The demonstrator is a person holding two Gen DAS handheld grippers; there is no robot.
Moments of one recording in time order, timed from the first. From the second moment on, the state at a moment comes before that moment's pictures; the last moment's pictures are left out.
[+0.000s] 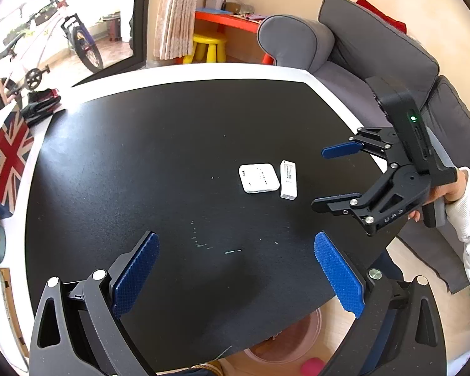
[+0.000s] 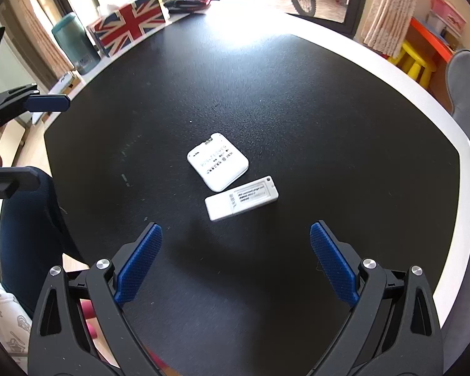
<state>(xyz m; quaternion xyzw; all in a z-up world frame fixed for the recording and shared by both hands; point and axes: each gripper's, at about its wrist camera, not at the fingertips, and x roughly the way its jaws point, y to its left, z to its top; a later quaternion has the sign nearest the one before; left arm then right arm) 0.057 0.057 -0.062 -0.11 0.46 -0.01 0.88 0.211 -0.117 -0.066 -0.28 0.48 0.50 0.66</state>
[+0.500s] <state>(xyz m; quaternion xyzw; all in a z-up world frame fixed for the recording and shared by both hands) 0.064 0.067 -0.079 -0.12 0.48 -0.01 0.87 0.216 -0.092 -0.087 -0.34 0.45 0.54 0.62</state>
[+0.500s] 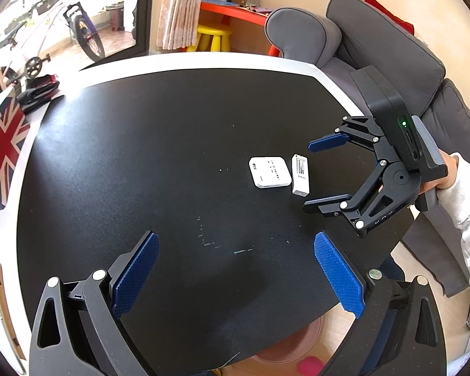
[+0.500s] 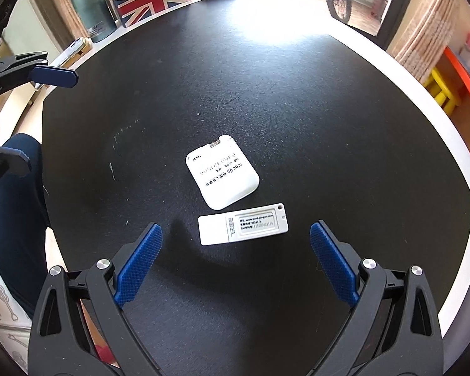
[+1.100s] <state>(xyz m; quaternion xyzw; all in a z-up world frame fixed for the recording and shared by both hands) 0.065 0.067 -0.085 -0.13 0.48 -0.01 0.87 0.220 -0.092 -0.089 -0.35 0.44 0.54 0.63</state>
